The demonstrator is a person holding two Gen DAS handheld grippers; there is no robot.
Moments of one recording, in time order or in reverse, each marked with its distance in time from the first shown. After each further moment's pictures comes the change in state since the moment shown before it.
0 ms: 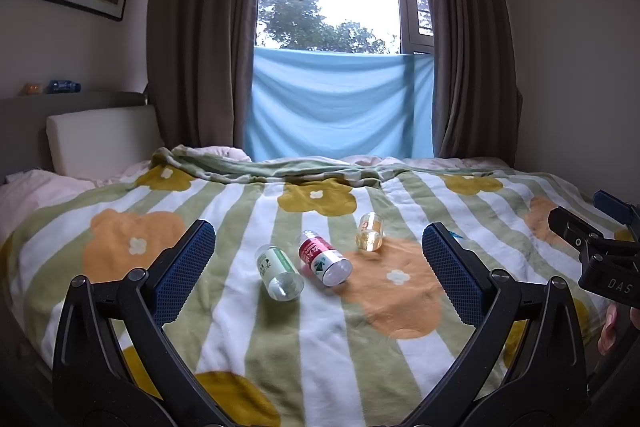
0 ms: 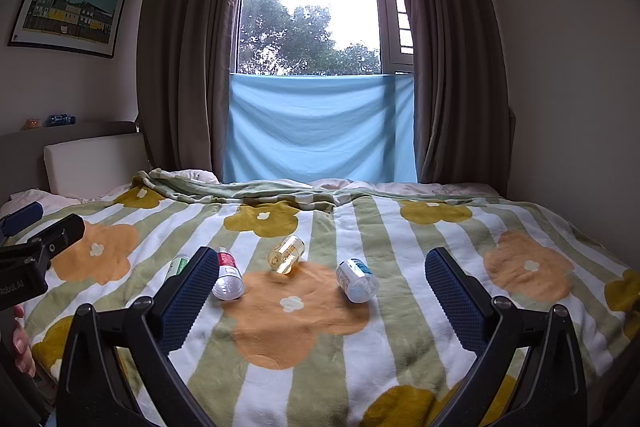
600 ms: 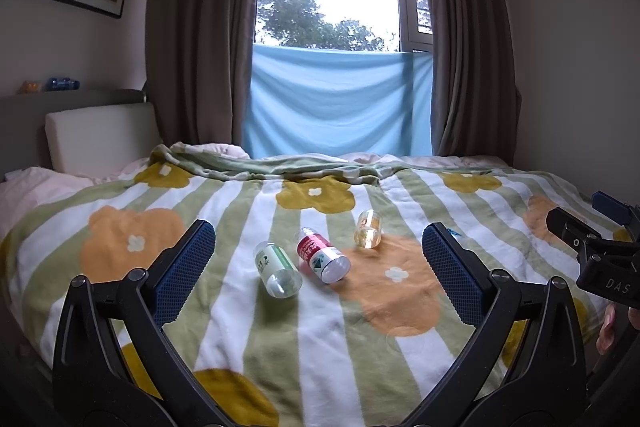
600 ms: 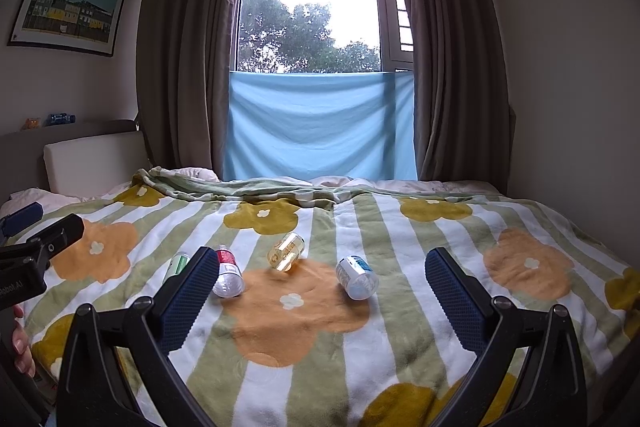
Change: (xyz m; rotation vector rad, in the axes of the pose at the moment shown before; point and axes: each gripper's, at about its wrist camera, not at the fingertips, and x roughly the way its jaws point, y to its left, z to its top) left arm 0.000 -0.001 -0.001 -0.003 0.006 -0.006; right arm 0.001 -0.001 -0.002 0.000 0.002 -0.001
